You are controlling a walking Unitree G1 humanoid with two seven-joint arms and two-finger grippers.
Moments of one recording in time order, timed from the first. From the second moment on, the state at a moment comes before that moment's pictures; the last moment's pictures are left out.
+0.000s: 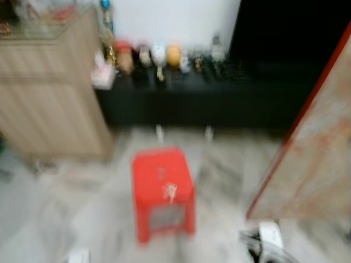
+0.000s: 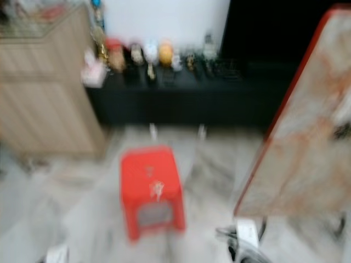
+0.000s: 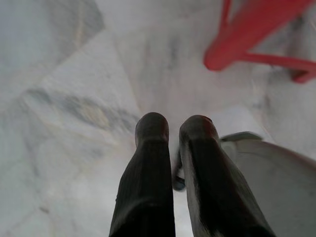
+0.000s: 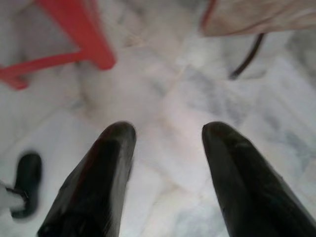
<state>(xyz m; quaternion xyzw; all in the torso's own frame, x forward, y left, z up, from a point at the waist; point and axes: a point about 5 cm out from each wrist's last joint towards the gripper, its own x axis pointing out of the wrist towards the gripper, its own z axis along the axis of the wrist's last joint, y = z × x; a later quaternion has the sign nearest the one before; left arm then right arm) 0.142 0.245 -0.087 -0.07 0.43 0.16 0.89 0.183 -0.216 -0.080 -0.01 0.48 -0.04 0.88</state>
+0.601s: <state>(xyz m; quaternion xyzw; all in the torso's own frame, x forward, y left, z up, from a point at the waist) 0.158 0.253 -0.078 -0.05 0.41 0.16 0.90 0.192 -0.207 -0.078 0.00 0.47 -0.03 0.88</state>
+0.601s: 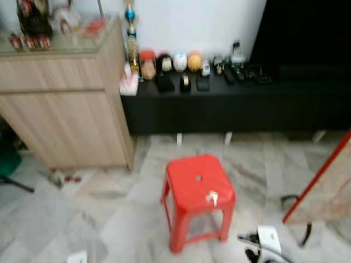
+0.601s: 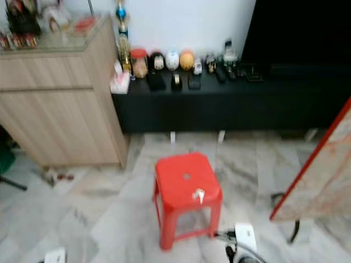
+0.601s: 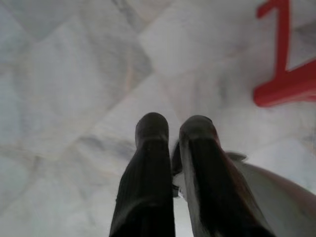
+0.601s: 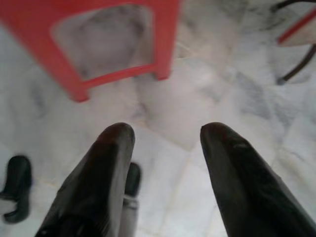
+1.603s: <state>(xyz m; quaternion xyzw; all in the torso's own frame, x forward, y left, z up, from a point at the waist) 0.159 0.255 -0.078 -0.05 0.42 0.15 0.90 0.201 -0.196 -0.075 0.10 0.44 -0.09 0.89</state>
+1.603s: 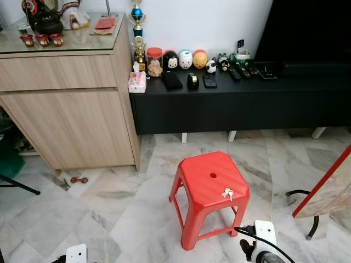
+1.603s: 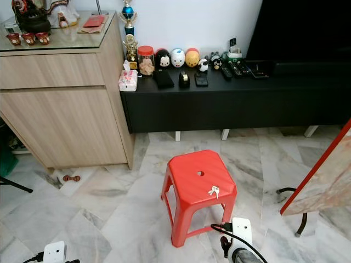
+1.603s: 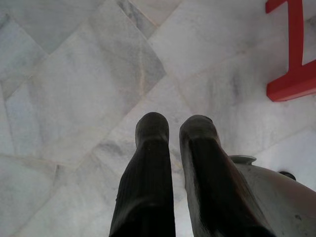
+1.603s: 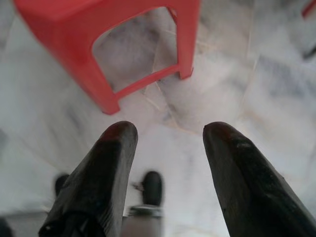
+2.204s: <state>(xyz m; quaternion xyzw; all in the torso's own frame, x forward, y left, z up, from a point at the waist) 0.159 0.256 -0.077 -0.04 0.42 0.14 0.90 0.197 -0.195 -0.077 0.16 0.44 -0.14 0.87</state>
